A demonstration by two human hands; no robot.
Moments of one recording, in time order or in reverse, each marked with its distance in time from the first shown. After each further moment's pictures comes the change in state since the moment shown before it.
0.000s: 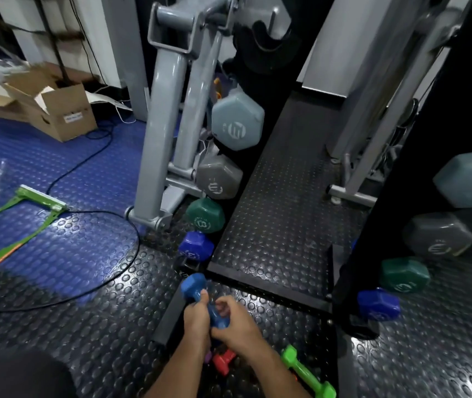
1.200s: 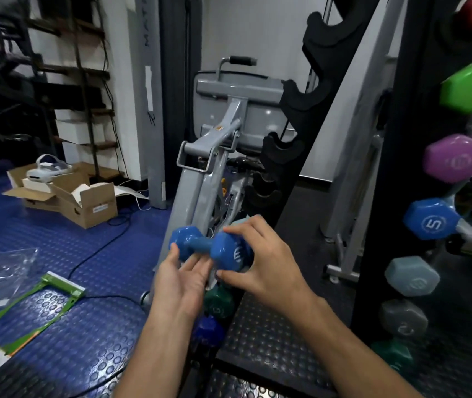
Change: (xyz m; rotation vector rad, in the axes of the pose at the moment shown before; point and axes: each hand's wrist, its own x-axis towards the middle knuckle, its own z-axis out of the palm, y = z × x) left_hand -0.214 0.299 -0.025 -0.885 -0.654 0.186; right_hand -0.116 -0.311 -0.210 -0.384 0.590 -1.003
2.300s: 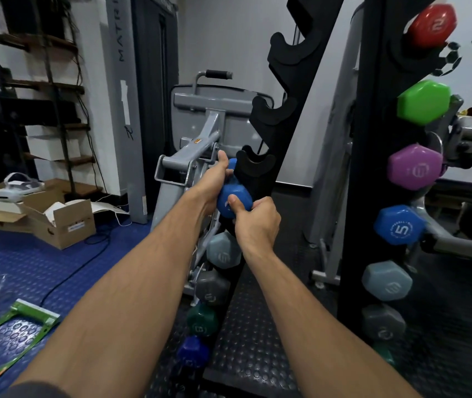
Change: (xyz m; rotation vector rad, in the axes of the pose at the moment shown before) left_hand 0.101 -0.016 0.194 1.131 -0.384 0.051; right_hand 0.088 0.038 -0.001 0.216 0.533 0.854
